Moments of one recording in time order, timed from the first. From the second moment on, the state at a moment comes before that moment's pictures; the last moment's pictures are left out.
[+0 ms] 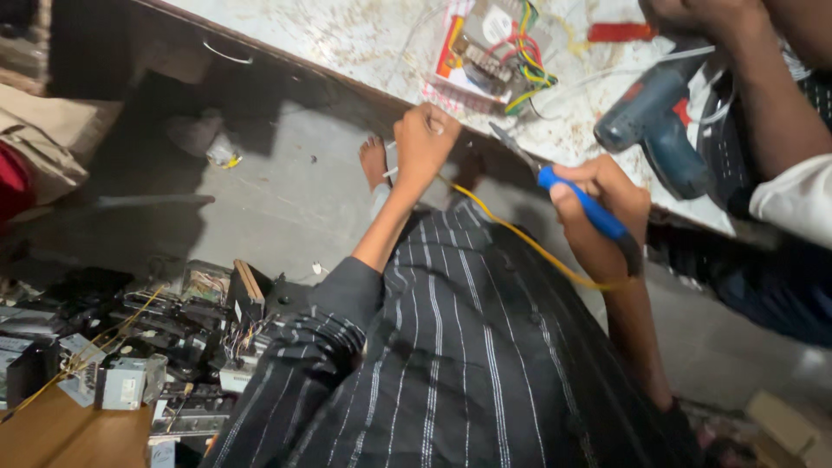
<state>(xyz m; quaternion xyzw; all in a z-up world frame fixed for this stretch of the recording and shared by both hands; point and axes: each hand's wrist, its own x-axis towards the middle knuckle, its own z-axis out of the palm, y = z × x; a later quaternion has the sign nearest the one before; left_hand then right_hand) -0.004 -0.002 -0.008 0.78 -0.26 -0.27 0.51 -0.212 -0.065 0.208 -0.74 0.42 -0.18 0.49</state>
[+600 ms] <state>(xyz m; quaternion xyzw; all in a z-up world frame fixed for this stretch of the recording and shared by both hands) 0.000 0.021 -0.004 0.70 -0.28 -0.30 0.58 -0.033 -0.066 0.155 -0.82 0.23 -0.23 0.46</state>
